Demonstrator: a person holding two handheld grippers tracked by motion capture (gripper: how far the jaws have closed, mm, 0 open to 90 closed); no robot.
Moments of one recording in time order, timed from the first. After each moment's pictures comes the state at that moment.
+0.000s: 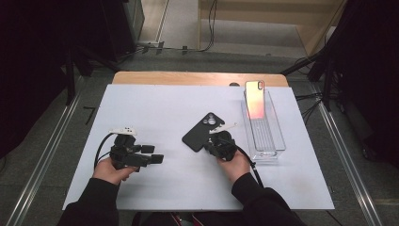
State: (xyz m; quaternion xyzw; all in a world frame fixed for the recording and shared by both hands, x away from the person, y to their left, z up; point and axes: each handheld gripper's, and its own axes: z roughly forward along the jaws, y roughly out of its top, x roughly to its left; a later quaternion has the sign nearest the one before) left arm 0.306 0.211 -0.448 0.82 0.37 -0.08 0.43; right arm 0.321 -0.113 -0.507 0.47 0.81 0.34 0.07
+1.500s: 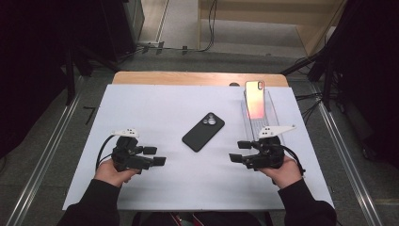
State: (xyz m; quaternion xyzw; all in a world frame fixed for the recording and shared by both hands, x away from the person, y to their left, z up) left arm 0.298 0.203 -0.445 0.82 0.36 -0.08 0.43; right arm 0.260 -0.226 -0.440 0.37 0.80 0.47 0.00
